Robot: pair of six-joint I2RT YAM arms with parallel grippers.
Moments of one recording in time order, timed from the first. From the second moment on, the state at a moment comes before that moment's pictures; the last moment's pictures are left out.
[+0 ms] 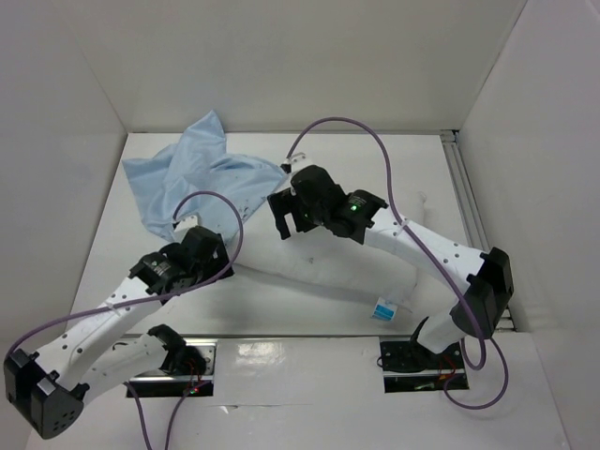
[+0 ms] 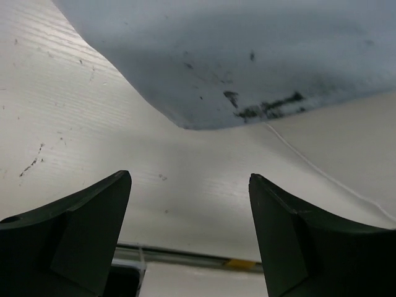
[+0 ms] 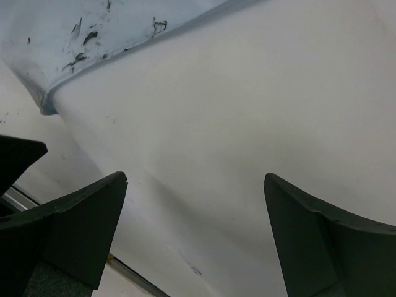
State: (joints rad) left arm -0.59 0.87 0.75 -0.88 -0.34 -0.85; right arm 0.88 1.51 1.41 -0.59 0.20 0.30
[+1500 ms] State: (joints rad) left arm -0.50 0.97 0.71 -0.55 -0.38 -0.76; right arm 0.87 1.75 1.37 -0.58 0.23 0.29
